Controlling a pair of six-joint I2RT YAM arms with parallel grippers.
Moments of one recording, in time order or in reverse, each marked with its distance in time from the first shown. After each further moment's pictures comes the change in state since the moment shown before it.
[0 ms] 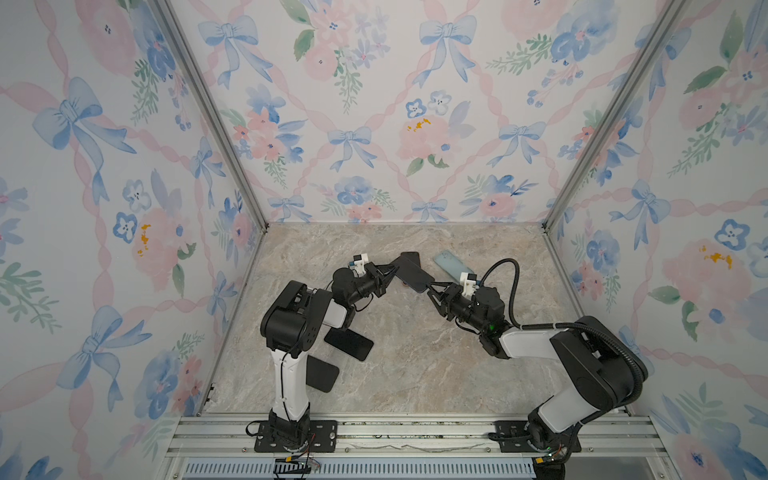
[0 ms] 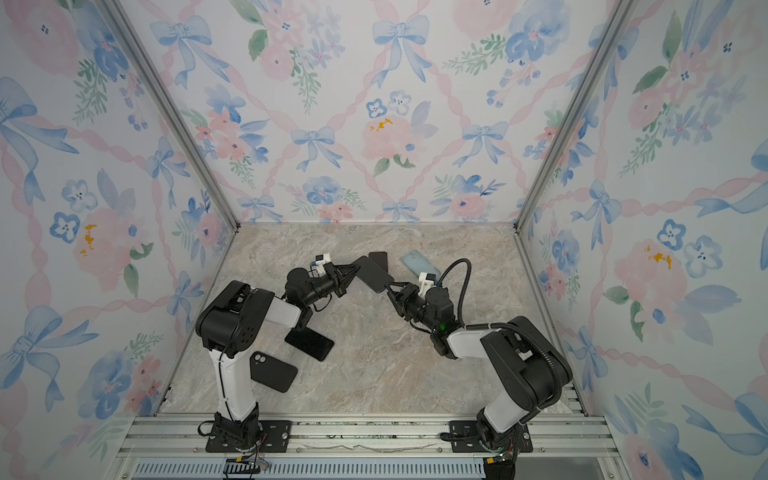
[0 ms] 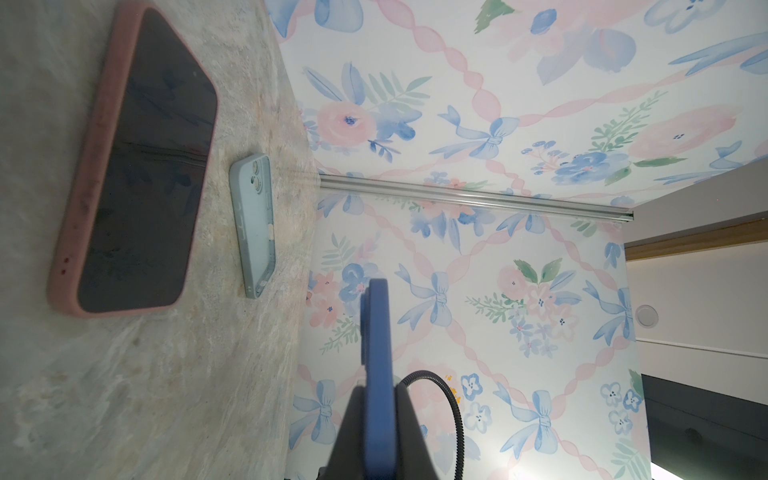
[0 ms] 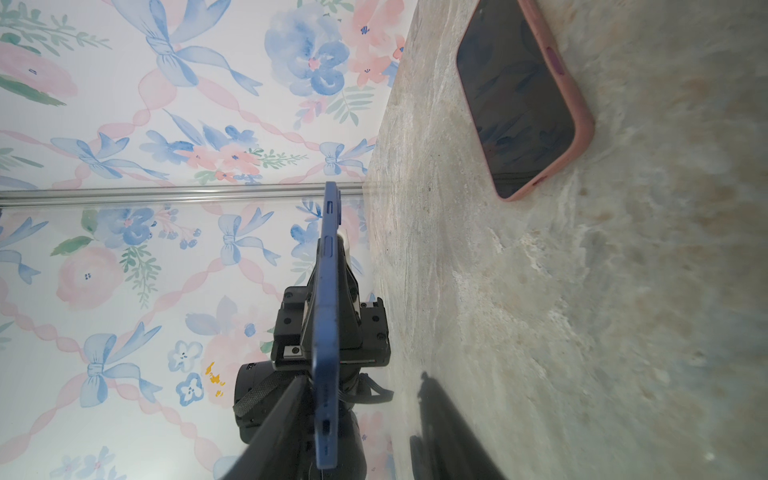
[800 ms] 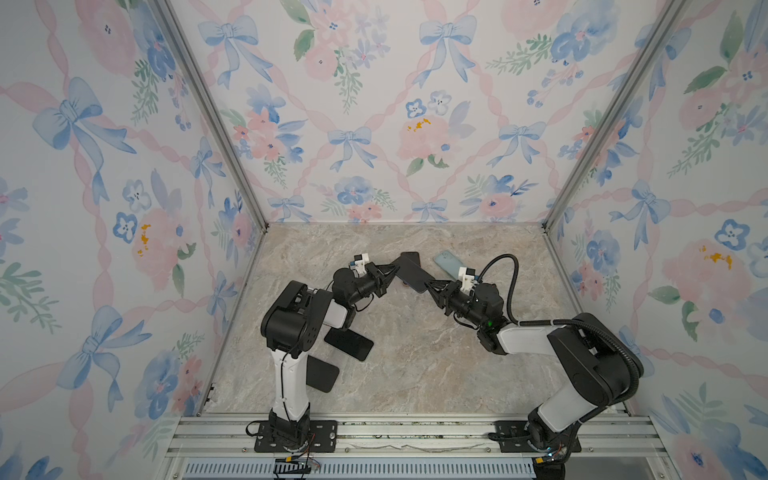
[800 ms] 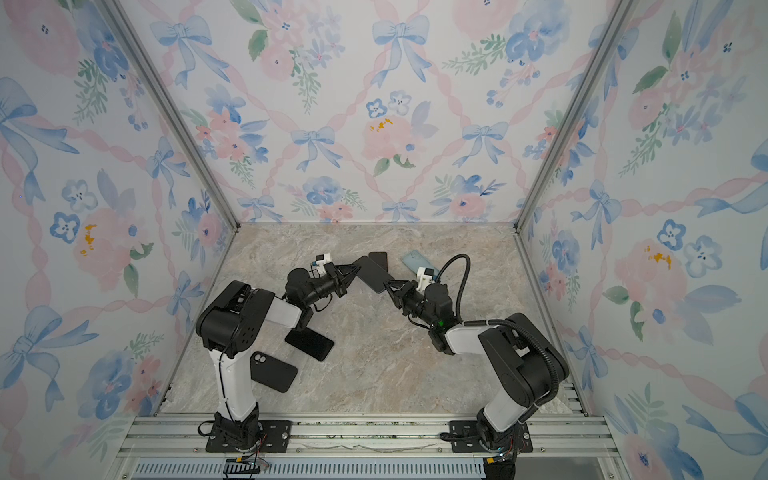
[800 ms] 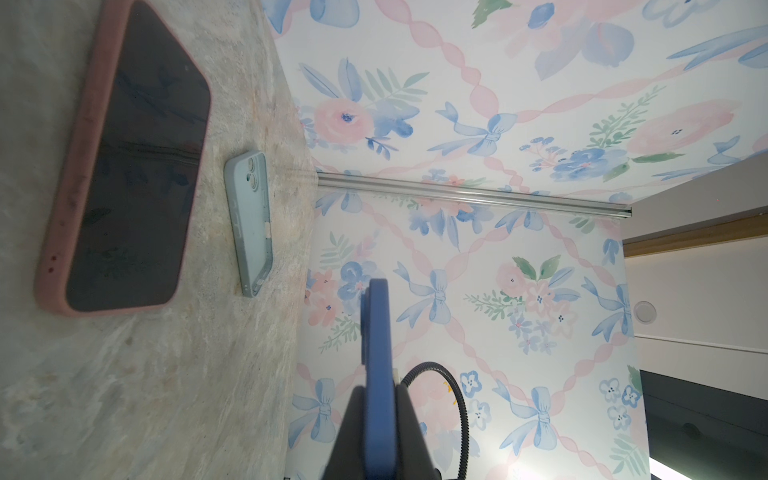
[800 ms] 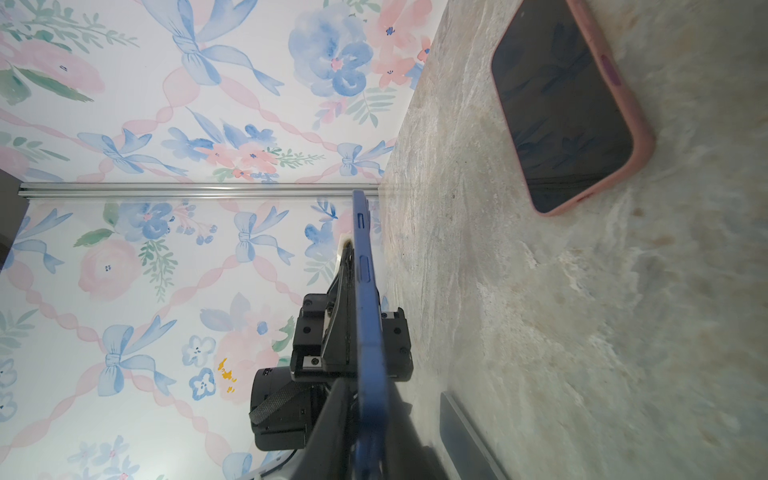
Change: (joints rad) left arm -0.007 0.000 0.000 0.011 -0.001 0.000; right arm -0.003 0.026 0.043 0.029 -0.009 -0.001
